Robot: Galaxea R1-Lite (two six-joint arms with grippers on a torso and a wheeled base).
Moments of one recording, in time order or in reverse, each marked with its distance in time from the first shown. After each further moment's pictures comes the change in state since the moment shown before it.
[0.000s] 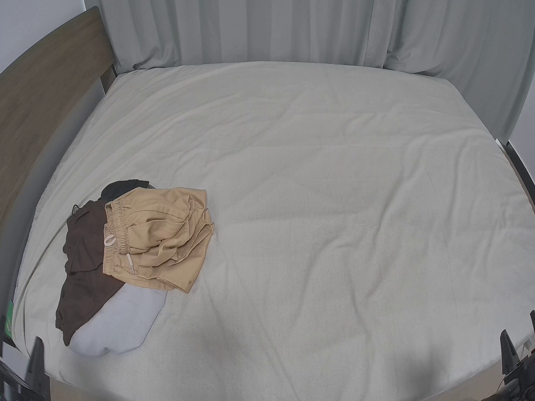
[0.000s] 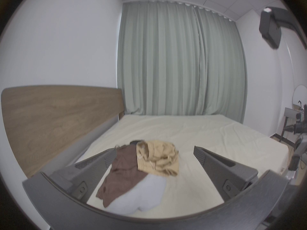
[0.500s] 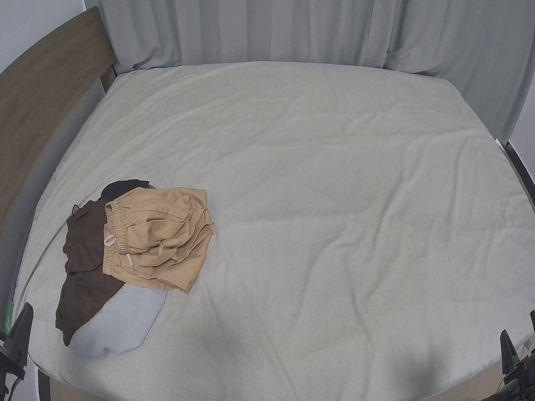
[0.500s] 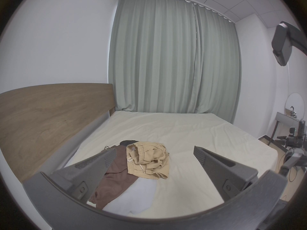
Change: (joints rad) left arm -0.053 0.273 -0.181 -0.026 -0.042 -0.020; right arm 0.001 0.000 0.000 -0.001 0.000 0.000
